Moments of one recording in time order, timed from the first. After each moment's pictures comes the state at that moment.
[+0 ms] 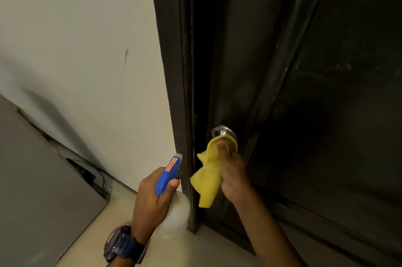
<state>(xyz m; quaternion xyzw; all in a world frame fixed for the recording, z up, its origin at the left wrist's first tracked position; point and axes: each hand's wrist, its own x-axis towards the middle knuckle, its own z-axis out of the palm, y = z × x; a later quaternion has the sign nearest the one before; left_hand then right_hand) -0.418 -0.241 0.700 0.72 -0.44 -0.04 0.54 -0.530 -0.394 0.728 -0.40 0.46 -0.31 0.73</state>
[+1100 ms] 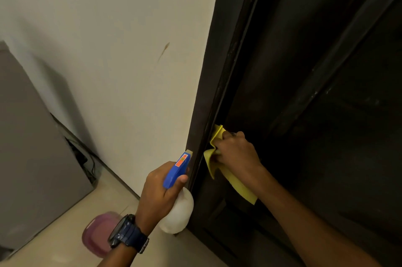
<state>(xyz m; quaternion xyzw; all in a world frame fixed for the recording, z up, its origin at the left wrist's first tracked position) -0.412 -0.240 0.690 0.71 -0.40 -0.05 0.58 -0.509 -0.422 0.779 -0.96 0.25 0.02 -0.09</state>
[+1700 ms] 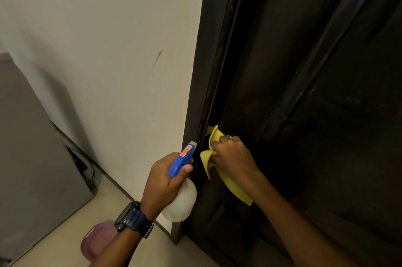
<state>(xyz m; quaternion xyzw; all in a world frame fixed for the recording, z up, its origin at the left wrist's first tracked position) -0.413 -0.264 0.712 0.68 -0.43 -0.04 0.60 -0.520 -0.422 0.785 -0.96 0.26 -0.02 -0.03</state>
